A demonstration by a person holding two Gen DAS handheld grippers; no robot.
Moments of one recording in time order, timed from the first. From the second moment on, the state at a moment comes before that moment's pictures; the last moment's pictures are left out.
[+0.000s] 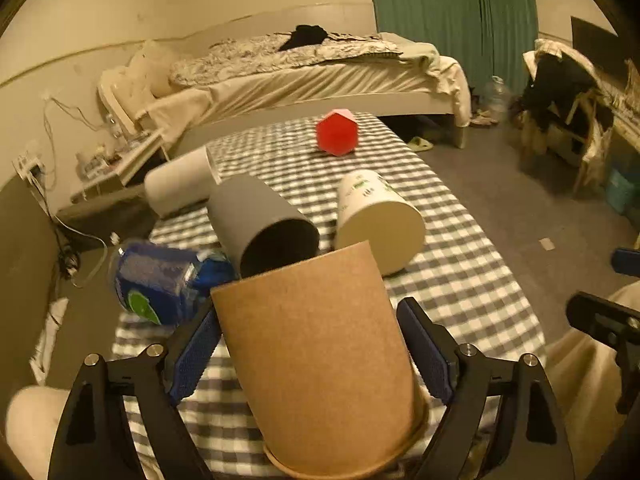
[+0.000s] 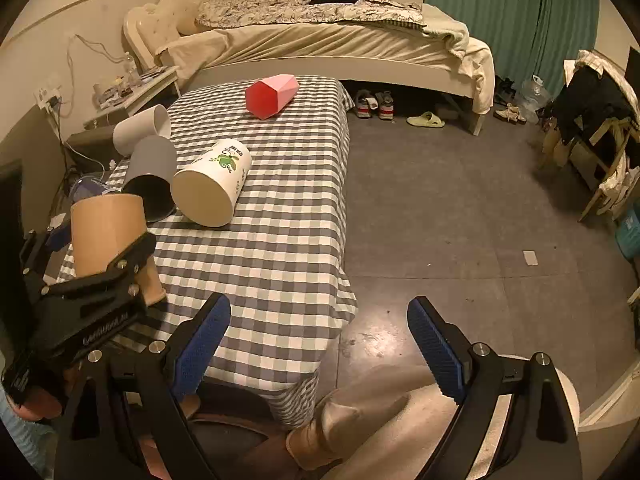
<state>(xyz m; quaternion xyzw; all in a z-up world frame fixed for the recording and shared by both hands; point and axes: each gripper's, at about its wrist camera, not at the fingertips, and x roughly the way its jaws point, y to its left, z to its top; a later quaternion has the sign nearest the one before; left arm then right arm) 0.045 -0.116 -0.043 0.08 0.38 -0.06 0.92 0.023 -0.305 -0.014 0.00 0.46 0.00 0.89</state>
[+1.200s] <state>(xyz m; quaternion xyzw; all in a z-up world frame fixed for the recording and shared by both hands) 0.083 -0.116 -0.073 0.05 0.41 -0.08 0.91 0.027 -0.287 -0.024 -0.03 0.48 -0.01 0.87</state>
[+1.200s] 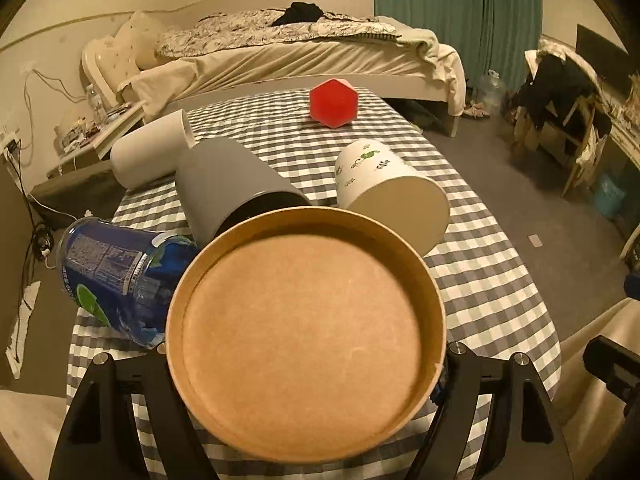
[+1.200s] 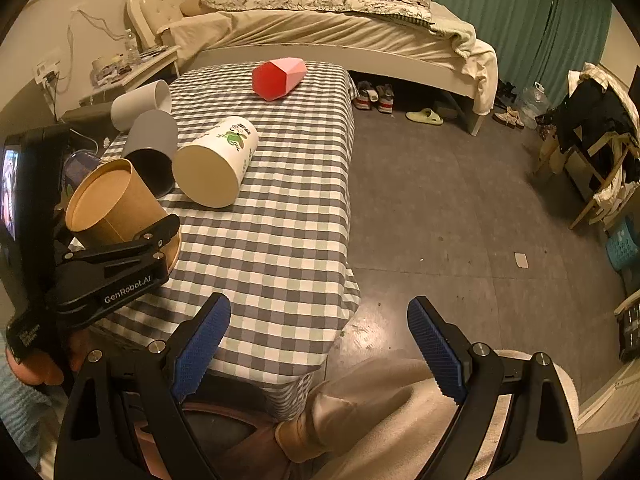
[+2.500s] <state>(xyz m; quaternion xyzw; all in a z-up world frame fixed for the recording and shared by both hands) -0.005 -0.013 0.021 -0.06 0.30 -0.07 0.95 -0.012 -0.229 0.025 0.00 0.36 0.03 0.93</state>
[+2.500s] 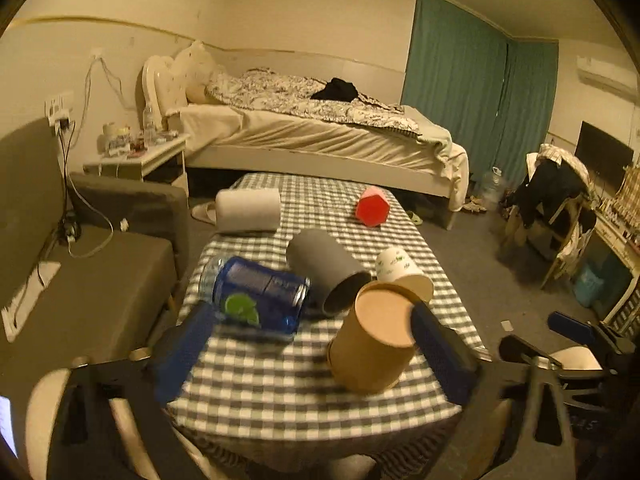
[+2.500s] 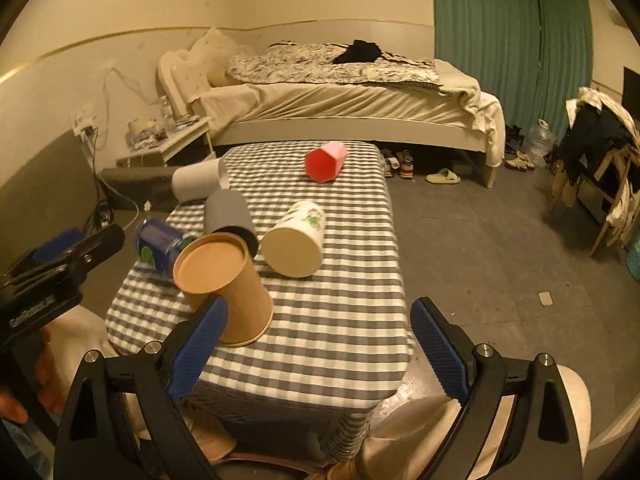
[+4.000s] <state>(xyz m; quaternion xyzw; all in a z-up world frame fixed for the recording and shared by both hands) -0.015 0.004 0.002 -0.05 0.31 -0.03 0.95 -0.009 -0.214 -0.001 -0.01 0.38 0.02 0.93</state>
